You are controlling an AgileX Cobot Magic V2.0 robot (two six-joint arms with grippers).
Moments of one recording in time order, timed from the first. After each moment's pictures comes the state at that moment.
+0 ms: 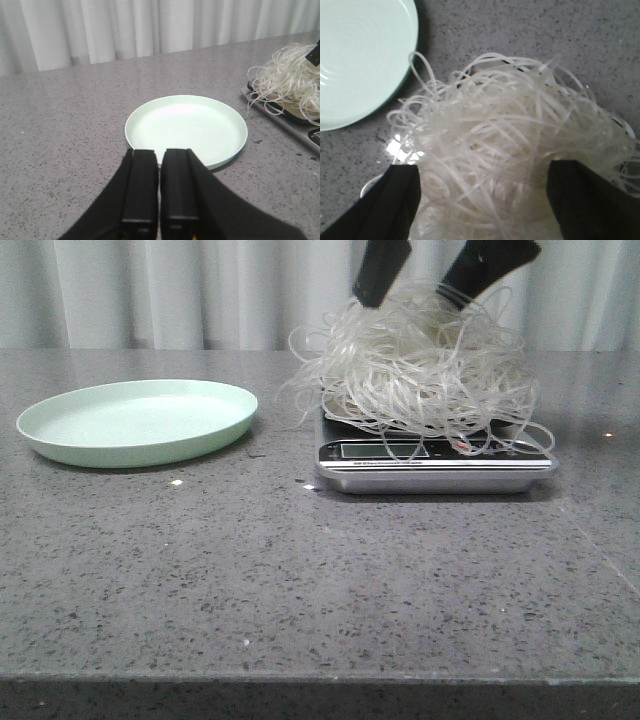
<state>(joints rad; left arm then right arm) -0.46 0.30 -0.38 0.38 0.36 -0.34 0.36 1.69 -1.54 0.30 0.92 -0.23</state>
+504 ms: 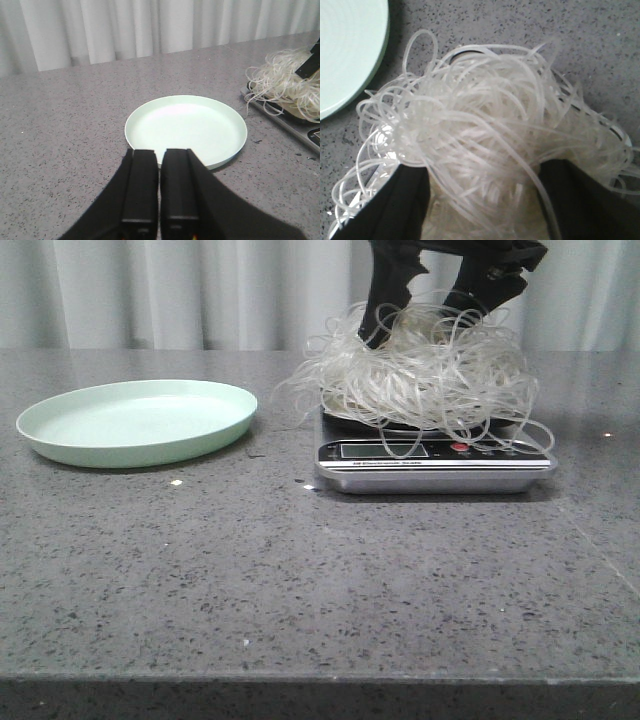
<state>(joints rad) -0.46 0.30 -0.38 0.38 0.36 -0.34 0.36 1.76 -1.56 0.27 0.92 -0.24</state>
